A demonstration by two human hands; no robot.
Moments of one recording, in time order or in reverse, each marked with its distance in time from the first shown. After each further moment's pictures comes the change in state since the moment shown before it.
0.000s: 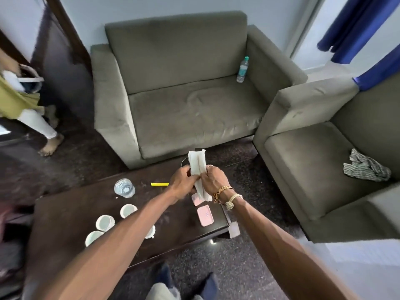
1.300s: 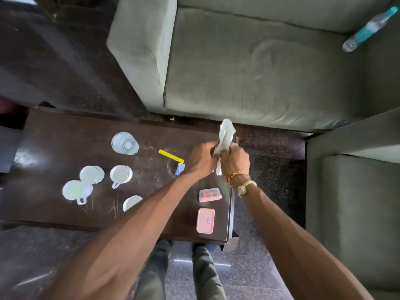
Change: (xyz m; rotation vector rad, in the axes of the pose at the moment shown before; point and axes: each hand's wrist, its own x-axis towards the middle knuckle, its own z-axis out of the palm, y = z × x) left_hand 0.213 -0.084 0.017 0.183 0.268 -0.058; right_hand 0.240 0.028 0.076 -0.095 -0.066 0.090
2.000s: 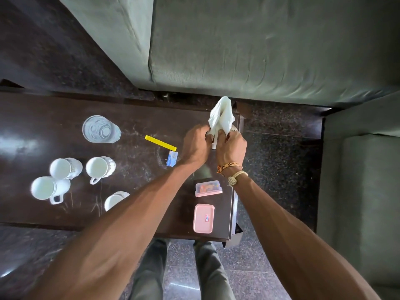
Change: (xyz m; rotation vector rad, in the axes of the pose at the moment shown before) left_hand 0.064 -0.063 0.067 0.096 0.204 0.017; right_hand 0.072 0.048 0.076 0.196 0.189 -0.067
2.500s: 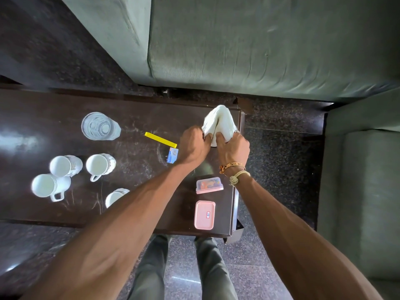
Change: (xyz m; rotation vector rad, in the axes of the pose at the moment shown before) left_hand -0.003 -0.009 -0.002 0.106 -0.055 -0.171; right_hand -0.003 0.010 0.002 -0.094 -0.037 0.131
